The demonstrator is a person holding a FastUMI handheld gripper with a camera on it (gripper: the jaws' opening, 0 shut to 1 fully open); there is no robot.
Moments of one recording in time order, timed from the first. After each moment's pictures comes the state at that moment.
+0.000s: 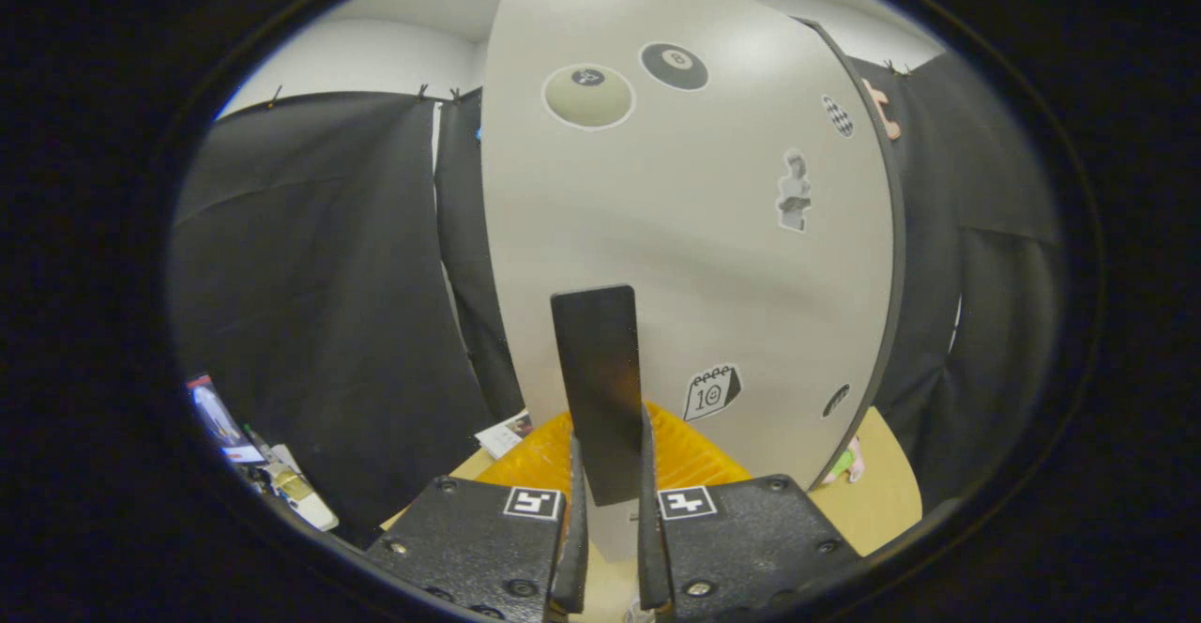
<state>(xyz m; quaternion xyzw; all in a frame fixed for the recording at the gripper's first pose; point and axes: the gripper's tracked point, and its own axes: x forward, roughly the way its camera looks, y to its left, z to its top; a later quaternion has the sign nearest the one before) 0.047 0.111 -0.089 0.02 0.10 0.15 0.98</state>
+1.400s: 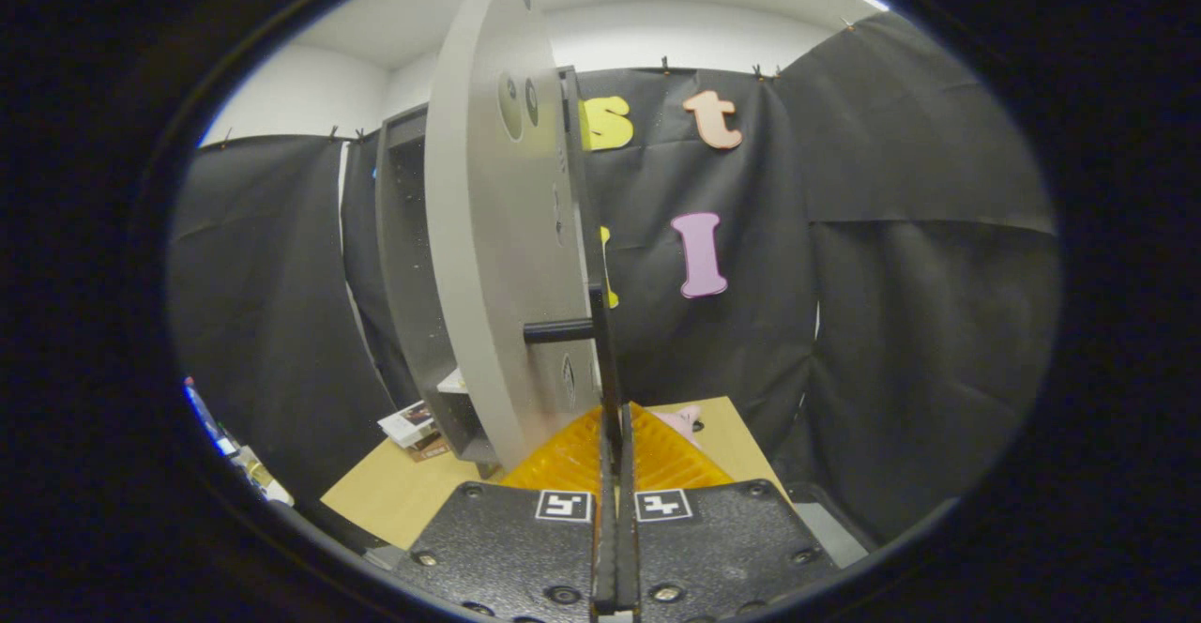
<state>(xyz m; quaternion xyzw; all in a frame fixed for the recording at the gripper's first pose) -0.073 -0.180 -0.093 0.06 0.07 0.02 1.00</state>
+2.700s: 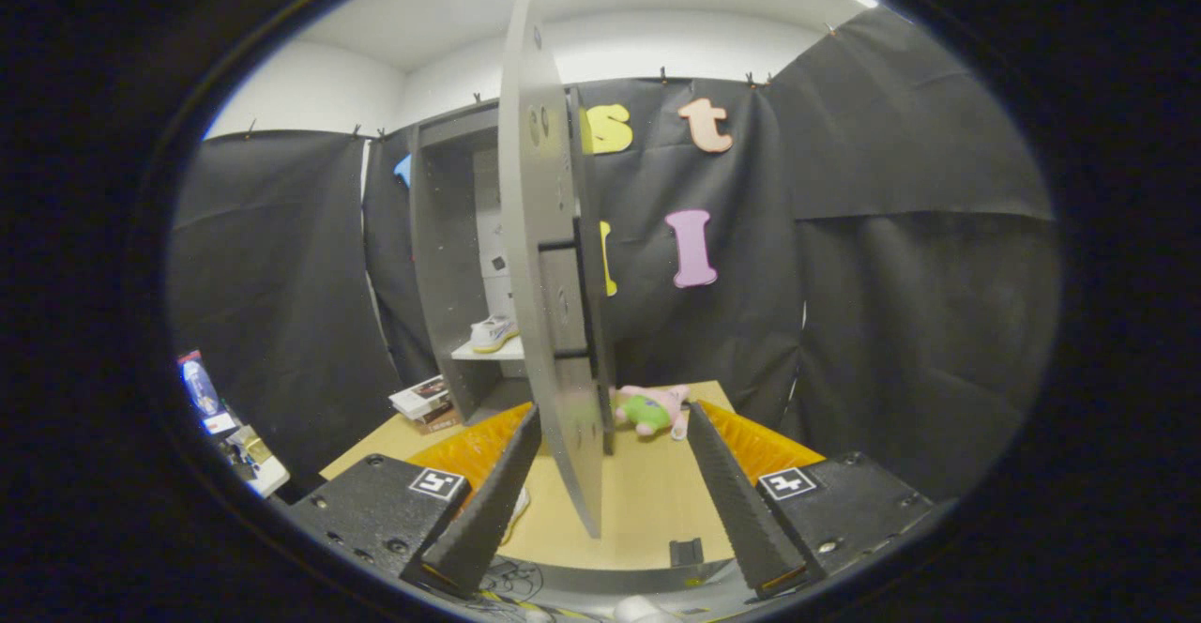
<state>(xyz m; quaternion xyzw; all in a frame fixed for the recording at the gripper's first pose) -0.189 -0.185 -0.163 0.04 0.08 0.02 1.00</state>
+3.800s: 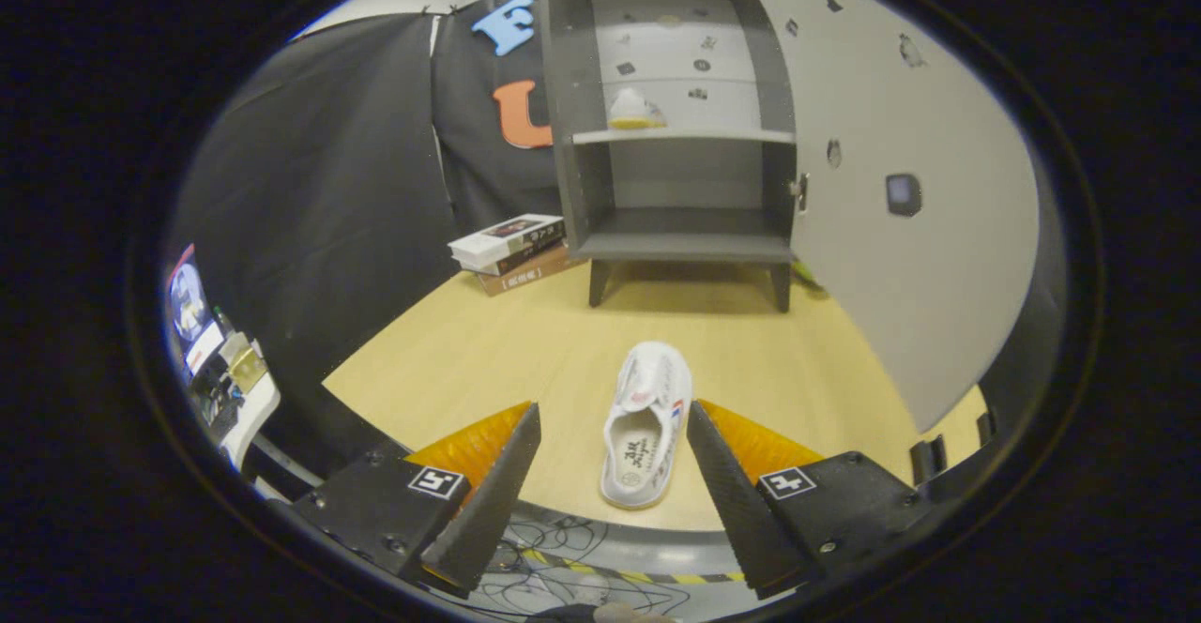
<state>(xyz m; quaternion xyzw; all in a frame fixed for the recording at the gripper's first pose) -0.062 0.088 -0.468 0.01 0.26 0.11 0.96</state>
